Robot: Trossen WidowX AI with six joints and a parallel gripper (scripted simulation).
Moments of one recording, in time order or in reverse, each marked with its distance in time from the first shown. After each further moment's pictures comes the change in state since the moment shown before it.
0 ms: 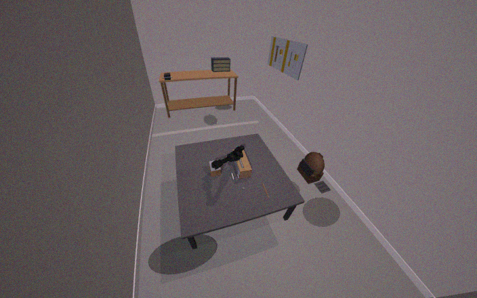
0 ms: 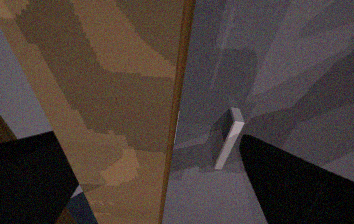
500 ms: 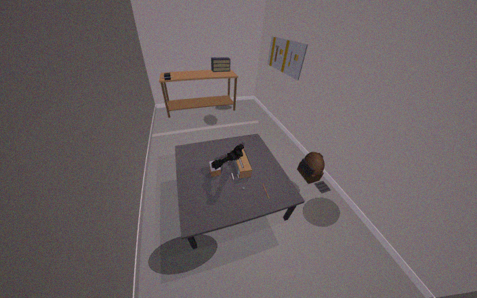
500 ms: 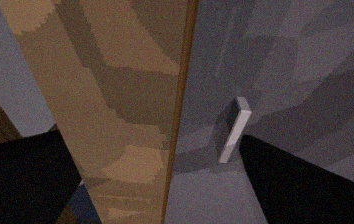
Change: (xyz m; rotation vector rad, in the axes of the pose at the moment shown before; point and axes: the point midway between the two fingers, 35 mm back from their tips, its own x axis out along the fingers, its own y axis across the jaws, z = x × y) arm 0.005 0.001 -0.015 0.004 -0.002 0.005
